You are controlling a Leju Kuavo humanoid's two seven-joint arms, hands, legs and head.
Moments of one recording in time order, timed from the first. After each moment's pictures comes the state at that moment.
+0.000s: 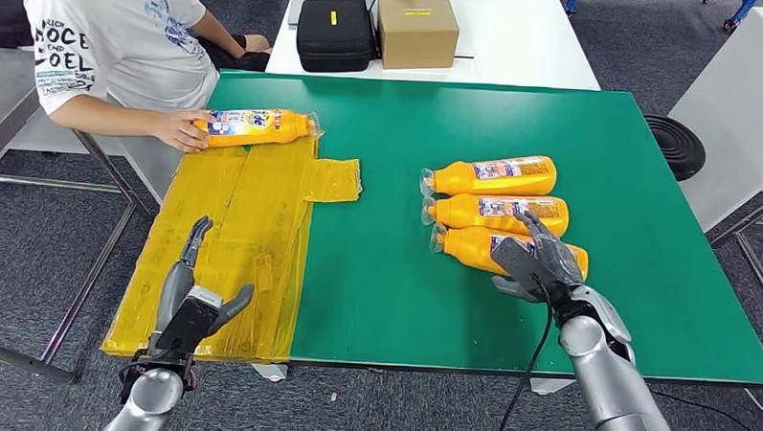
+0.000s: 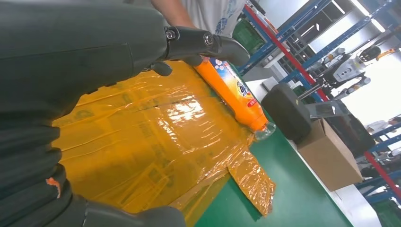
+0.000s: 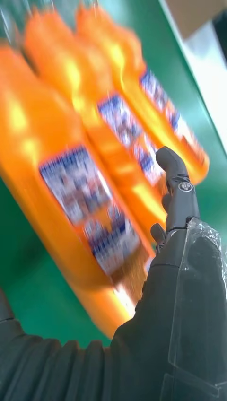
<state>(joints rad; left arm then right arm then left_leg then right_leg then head) -0.08 -0.03 -0.16 -1.28 -0.49 0.24 -0.43 -0.33 -0.20 0.14 -1.11 0.64 0.06 -0.15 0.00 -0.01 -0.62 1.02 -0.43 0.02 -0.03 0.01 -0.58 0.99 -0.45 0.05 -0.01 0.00</state>
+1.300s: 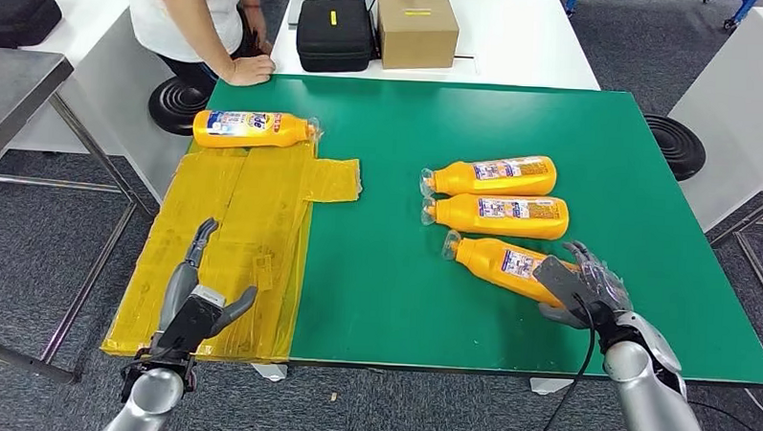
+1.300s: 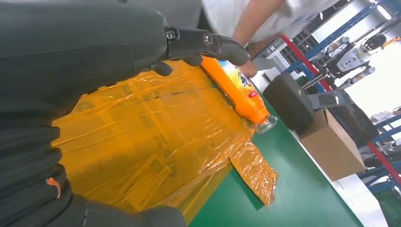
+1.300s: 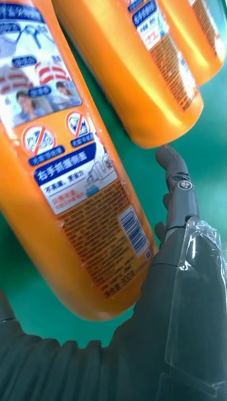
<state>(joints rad) -0.09 -0.03 -0.16 -1.28 -0.49 0.21 -0.41 -0.22 -0.29 0.02 -1.17 0.66 0.12 -0.07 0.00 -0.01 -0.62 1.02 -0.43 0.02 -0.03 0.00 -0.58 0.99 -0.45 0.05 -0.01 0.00</state>
